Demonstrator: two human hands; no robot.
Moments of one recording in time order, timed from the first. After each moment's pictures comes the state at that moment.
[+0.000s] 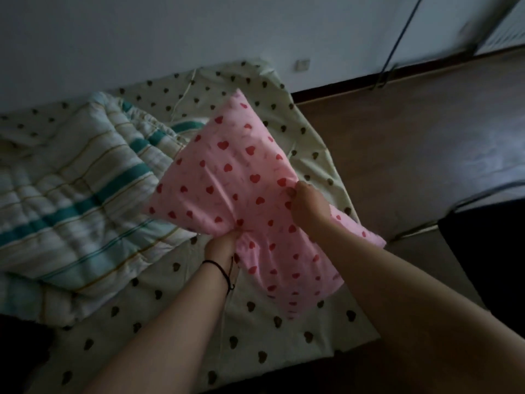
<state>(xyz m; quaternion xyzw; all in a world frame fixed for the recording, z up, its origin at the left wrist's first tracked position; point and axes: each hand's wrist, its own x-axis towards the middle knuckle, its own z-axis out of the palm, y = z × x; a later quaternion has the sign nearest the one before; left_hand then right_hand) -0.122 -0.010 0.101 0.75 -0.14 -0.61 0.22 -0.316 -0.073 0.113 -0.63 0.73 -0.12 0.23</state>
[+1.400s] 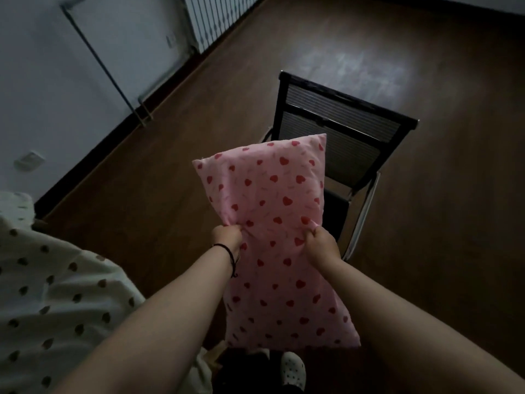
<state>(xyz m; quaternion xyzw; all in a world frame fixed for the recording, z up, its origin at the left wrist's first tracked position) -0.903 0.005 0.119 0.65 -0.43 -0.62 0.11 -1.021 0.170 0.110 -0.11 0.86 -0.36 0.35</state>
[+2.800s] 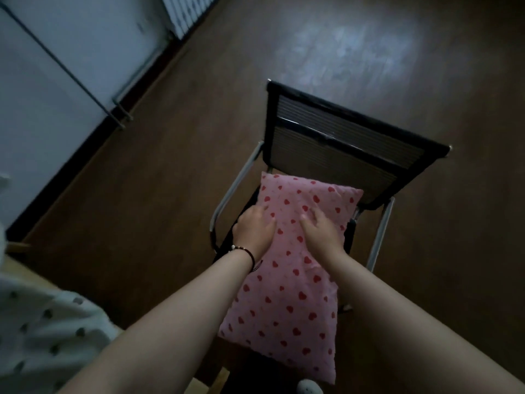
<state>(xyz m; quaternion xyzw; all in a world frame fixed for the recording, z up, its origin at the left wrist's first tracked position) -1.082 -0.068 0.086 0.39 -0.84 -0.37 -0.06 -1.167 0.066 0.104 -0.07 0.84 -0.41 0.36</state>
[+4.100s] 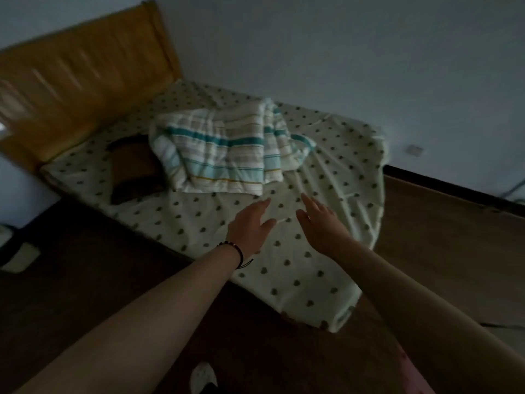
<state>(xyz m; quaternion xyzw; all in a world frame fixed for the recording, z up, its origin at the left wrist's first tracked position) -0.310 0.298 0.295 0.82 -0.45 -0.19 0.29 -0.461 0.177 0.320 -0.88 0.39 0.00 0.27</state>
